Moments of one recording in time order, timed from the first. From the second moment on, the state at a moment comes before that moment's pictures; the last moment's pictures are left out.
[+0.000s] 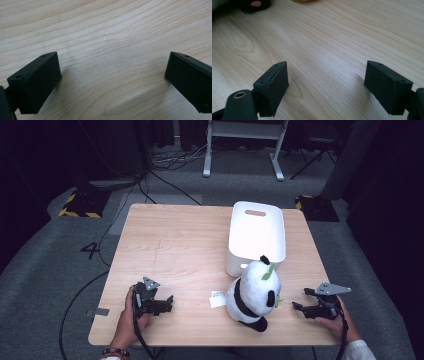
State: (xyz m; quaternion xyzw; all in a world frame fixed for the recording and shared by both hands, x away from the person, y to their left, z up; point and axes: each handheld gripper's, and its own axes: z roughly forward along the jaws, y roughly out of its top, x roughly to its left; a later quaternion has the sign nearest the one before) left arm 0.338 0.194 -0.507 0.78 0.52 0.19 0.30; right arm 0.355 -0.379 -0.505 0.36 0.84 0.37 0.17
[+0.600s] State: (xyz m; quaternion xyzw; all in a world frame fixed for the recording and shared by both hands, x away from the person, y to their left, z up) left arm 0.324 0.196 -0.507 0.82 0.45 0.16 0.31; right arm 0.346 -0.371 -0.495 0.33 0.85 0.38 0.16
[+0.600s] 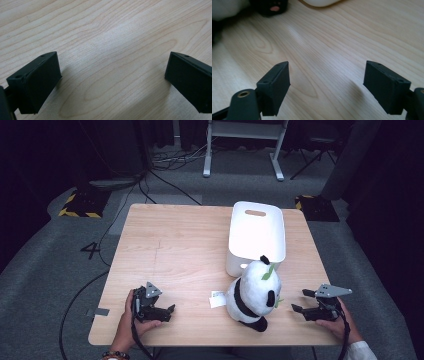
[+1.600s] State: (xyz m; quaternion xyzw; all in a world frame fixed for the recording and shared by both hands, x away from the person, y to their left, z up) left arm 0.316 0.186 -0.506 0.82 0.44 0.16 0.32; right arm 0.328 -0.310 -0.467 0.26 0.85 0.43 0.15
